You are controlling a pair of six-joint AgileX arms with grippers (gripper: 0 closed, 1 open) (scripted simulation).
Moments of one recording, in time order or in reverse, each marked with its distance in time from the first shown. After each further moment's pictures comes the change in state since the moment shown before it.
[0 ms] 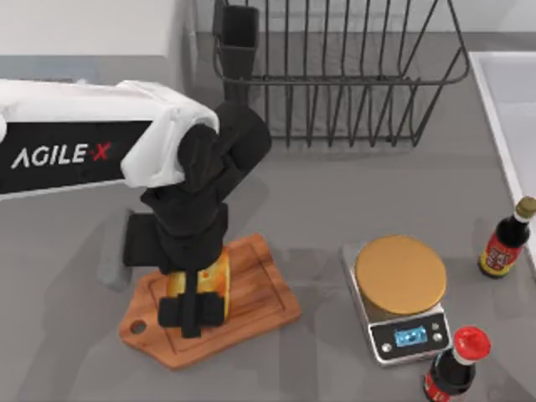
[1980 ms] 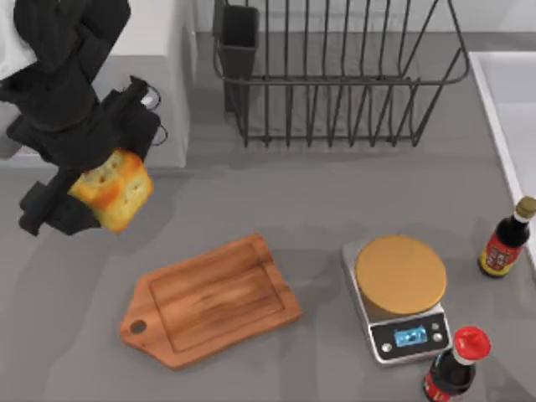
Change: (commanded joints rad) left arm 0.294 -0.182 0.152 -0.186 0.029 0.822; right arm 0.000 0.000 0.000 0.000 0.000 0.000
